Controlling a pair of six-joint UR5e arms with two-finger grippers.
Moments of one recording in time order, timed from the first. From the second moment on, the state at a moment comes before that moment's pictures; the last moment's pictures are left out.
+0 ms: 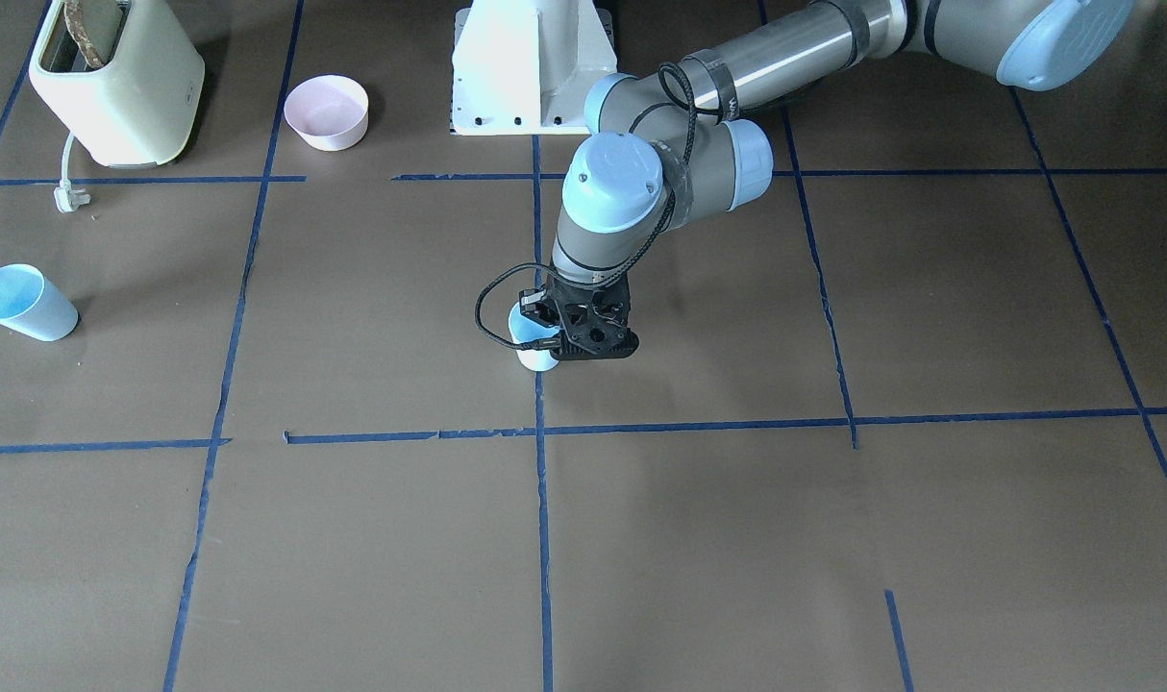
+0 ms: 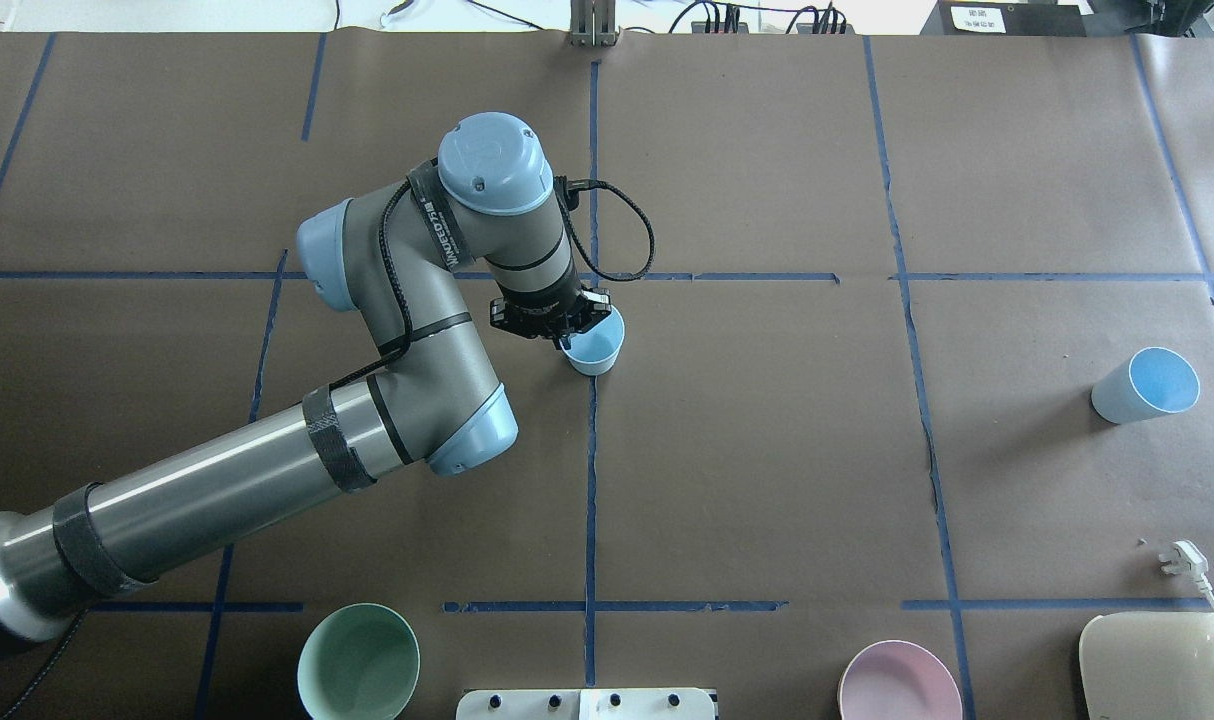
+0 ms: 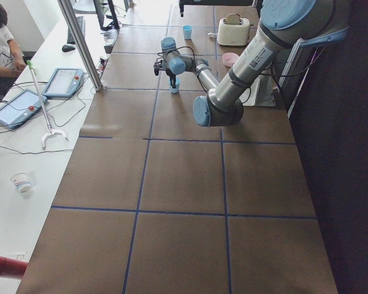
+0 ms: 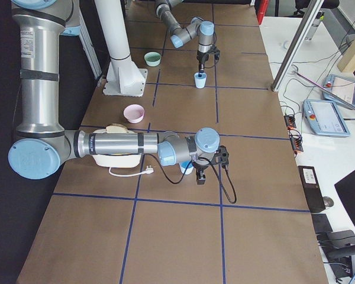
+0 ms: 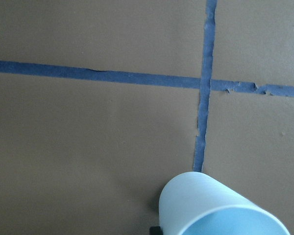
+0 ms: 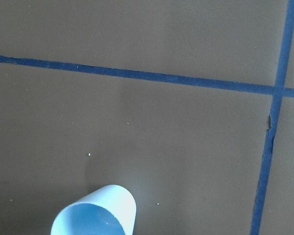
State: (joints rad) left arm -0.60 -2.46 -1.33 -1.74 -2.06 -1.23; right arm 1.36 -1.63 1.65 -1.36 2.46 0.18
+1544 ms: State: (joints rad) left arm -0.72 -2.37 -1.53 -1.83 -2.06 -1.37; right arm 1.17 -1.68 1.68 -1.31 2.35 0.38
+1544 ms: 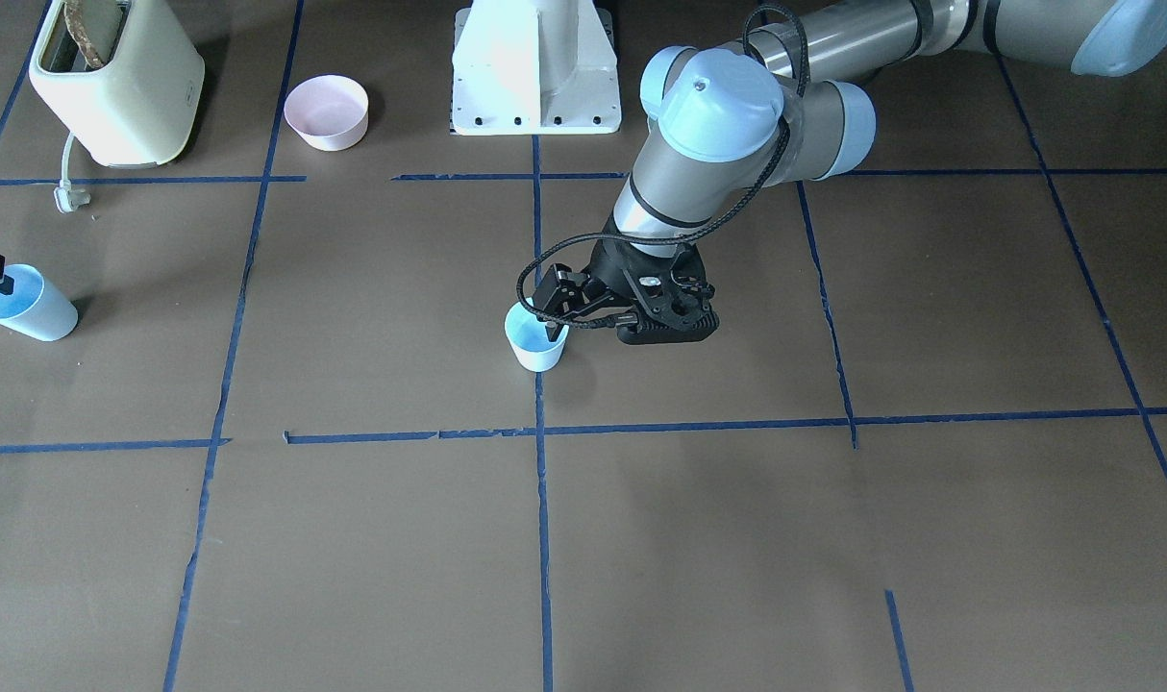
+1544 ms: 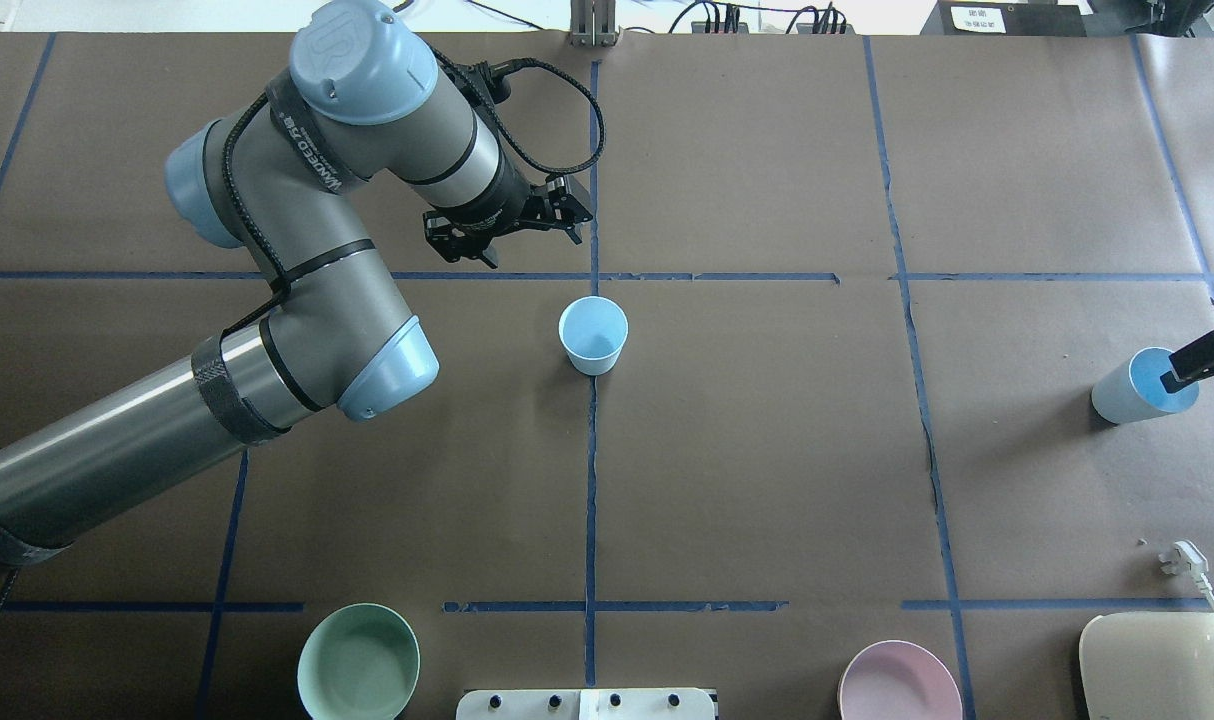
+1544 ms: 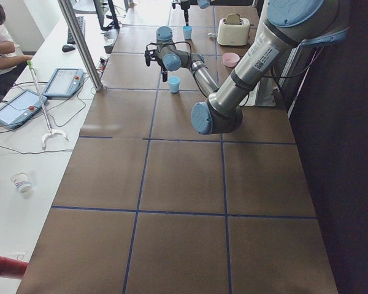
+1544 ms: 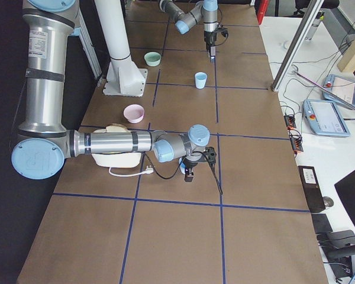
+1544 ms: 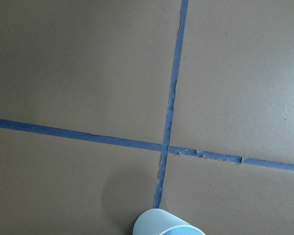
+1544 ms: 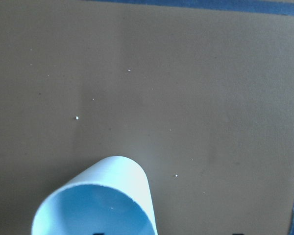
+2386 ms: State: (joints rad) left arm -0.83 -2.21 -1.75 -1.84 -2.06 -1.35; right arm 1.10 -1.61 1.75 -1.32 2.35 0.47
